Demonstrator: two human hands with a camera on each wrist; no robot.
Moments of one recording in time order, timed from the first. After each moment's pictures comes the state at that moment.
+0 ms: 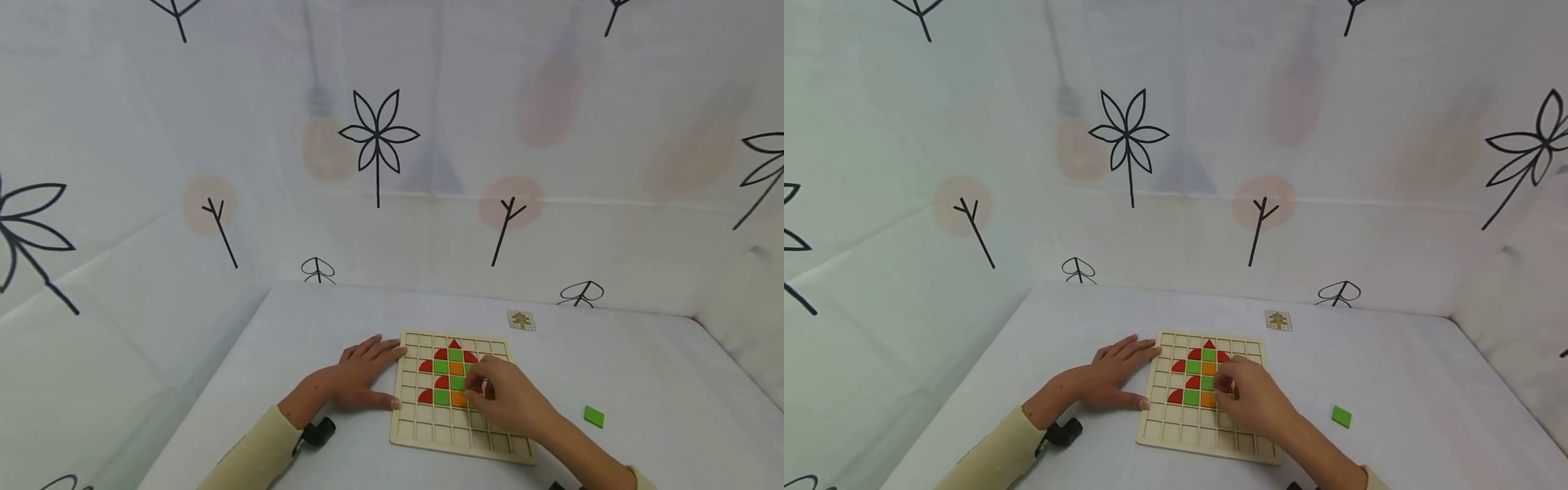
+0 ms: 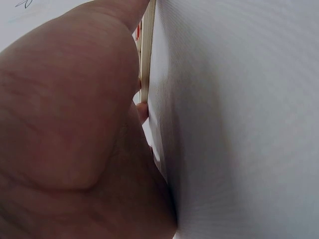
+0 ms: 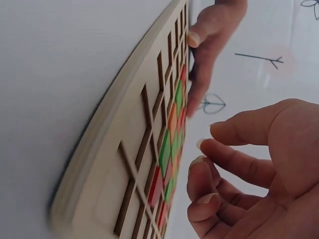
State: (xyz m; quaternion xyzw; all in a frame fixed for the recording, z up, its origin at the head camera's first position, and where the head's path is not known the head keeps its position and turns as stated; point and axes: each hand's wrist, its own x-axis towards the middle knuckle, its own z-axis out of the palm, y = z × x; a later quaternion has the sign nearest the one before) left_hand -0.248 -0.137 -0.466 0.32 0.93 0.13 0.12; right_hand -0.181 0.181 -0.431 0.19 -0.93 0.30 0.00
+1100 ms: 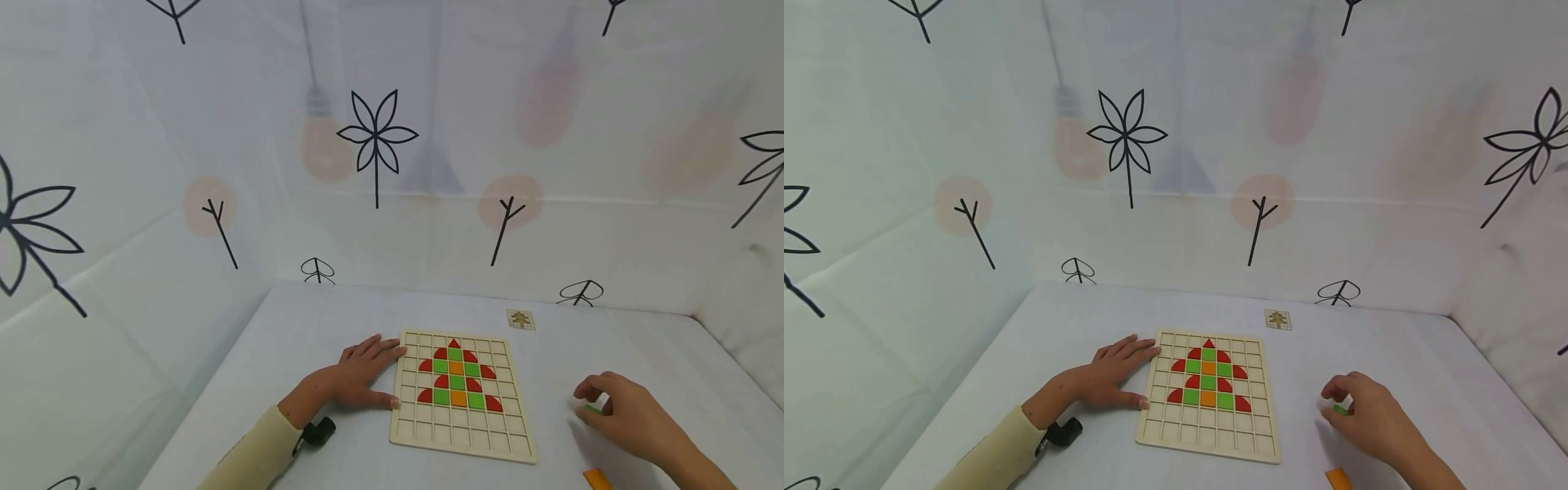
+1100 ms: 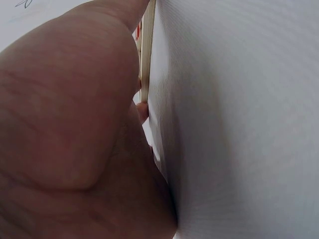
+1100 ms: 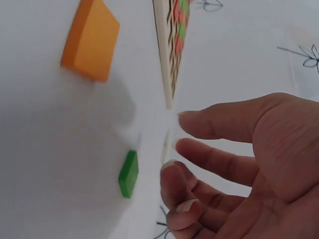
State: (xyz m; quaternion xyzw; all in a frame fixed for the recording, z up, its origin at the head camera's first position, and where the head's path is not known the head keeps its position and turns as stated) left_hand -0.246 -0.137 -0.465 0.32 0.93 0.12 0.12; right_hand -0.162 0.328 -0.430 0.05 -0.98 0.20 -0.03
